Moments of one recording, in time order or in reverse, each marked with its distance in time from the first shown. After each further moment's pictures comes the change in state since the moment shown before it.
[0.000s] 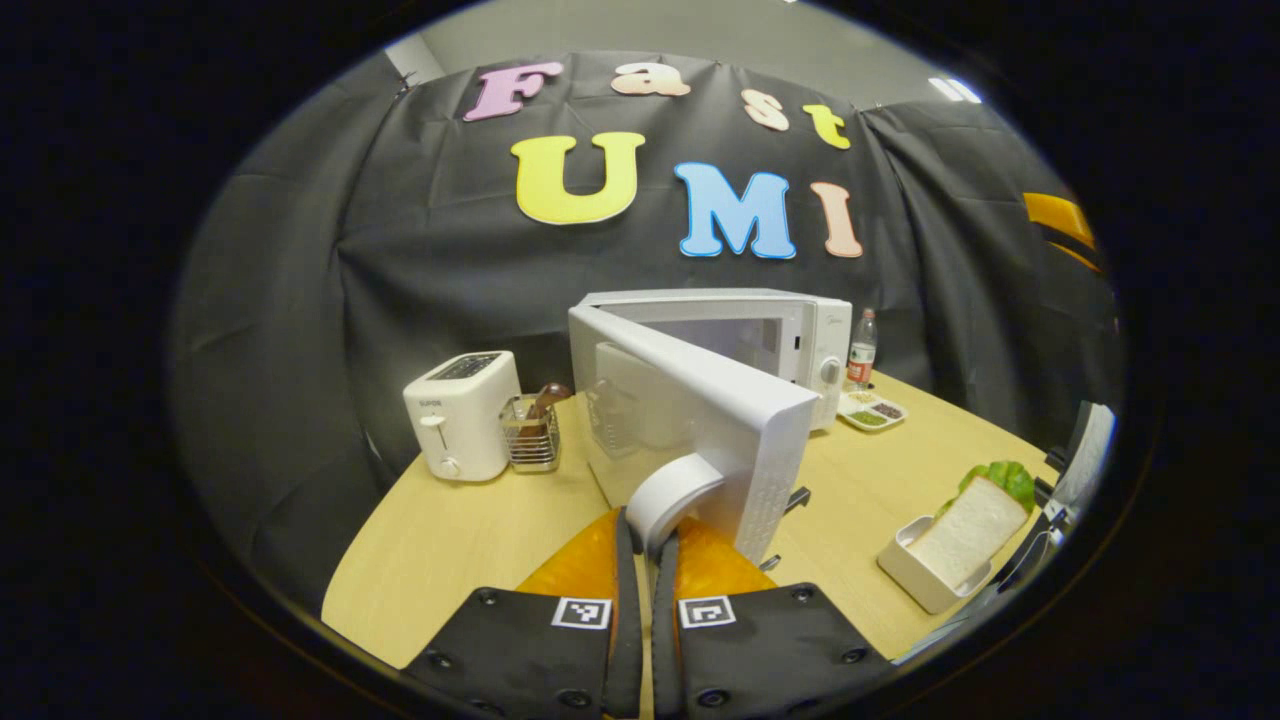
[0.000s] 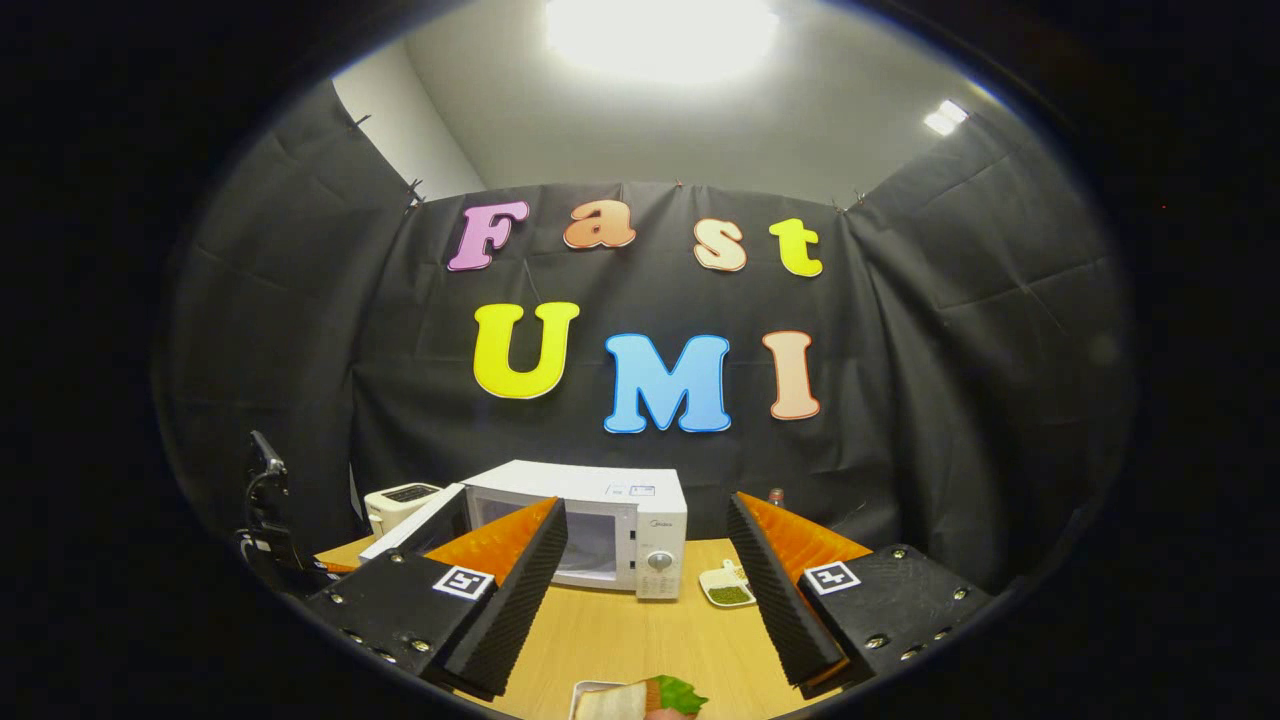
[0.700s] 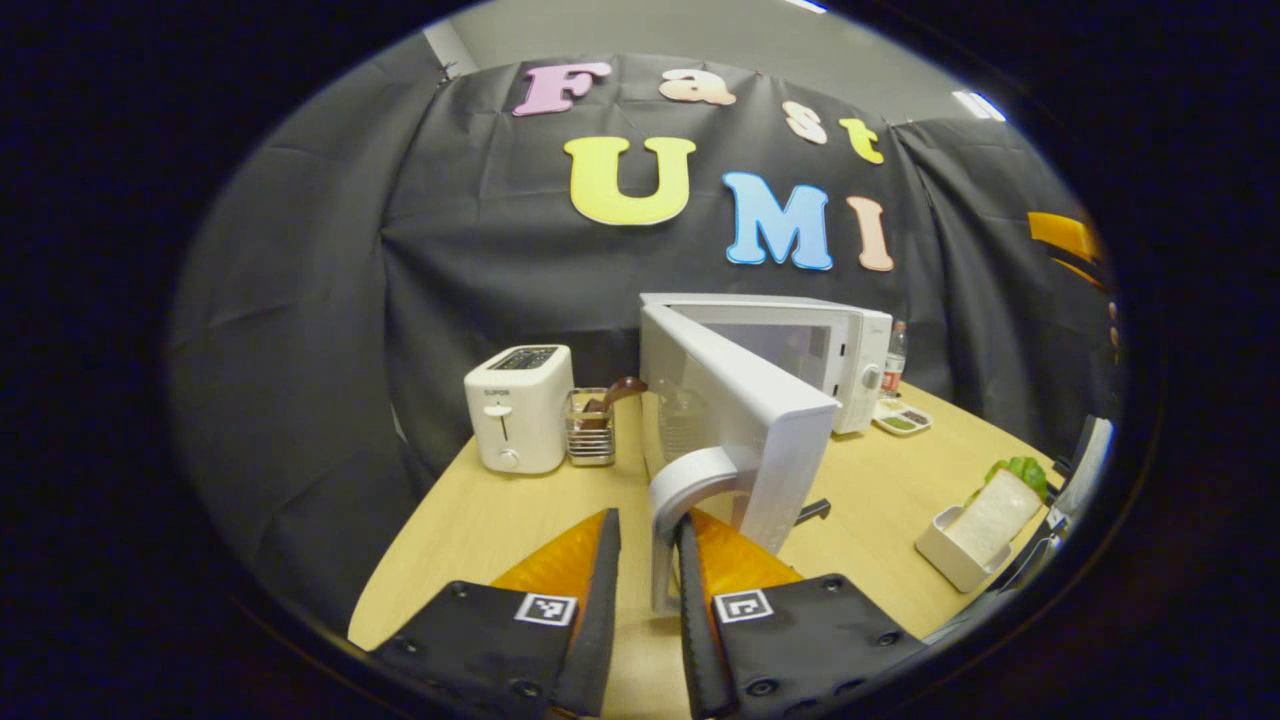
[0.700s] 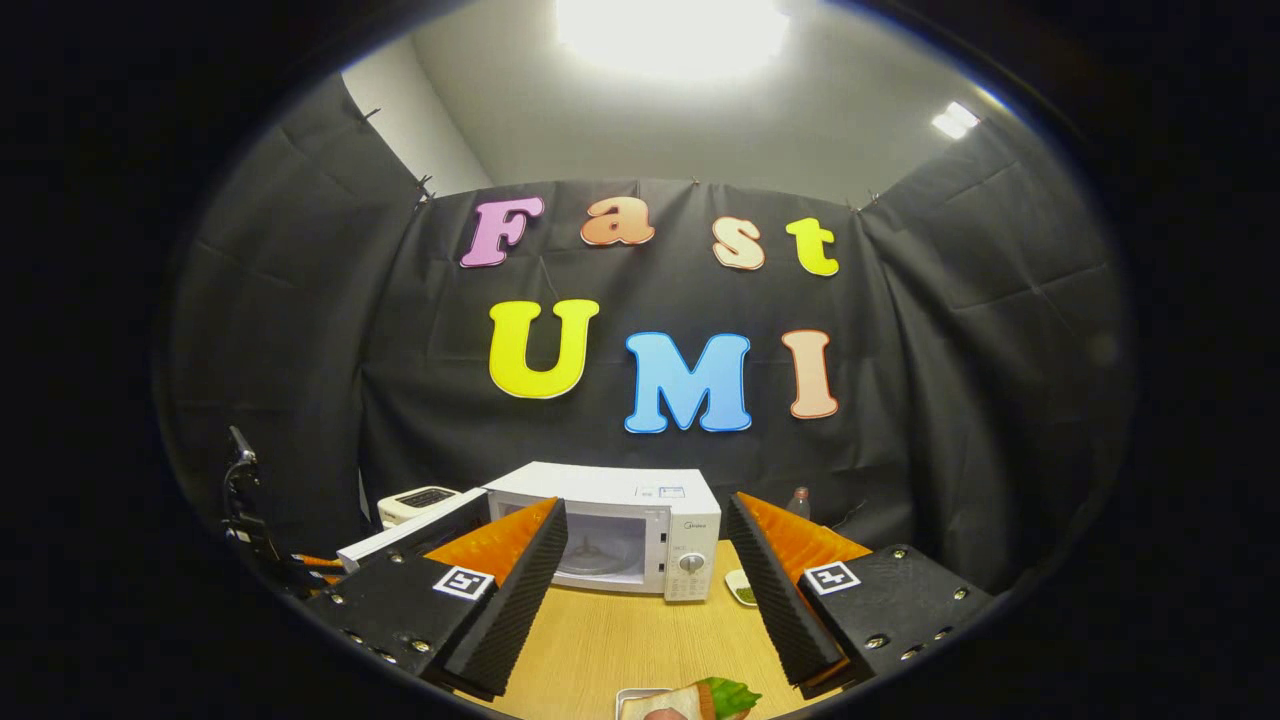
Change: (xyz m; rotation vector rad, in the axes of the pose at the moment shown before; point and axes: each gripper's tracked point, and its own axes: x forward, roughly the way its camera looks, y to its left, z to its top) left arm -0.037 0.076 -0.007 -0.037 -0.031 0.097; right arm 0.009 0.038 0.000 -0.015 0.017 0.023
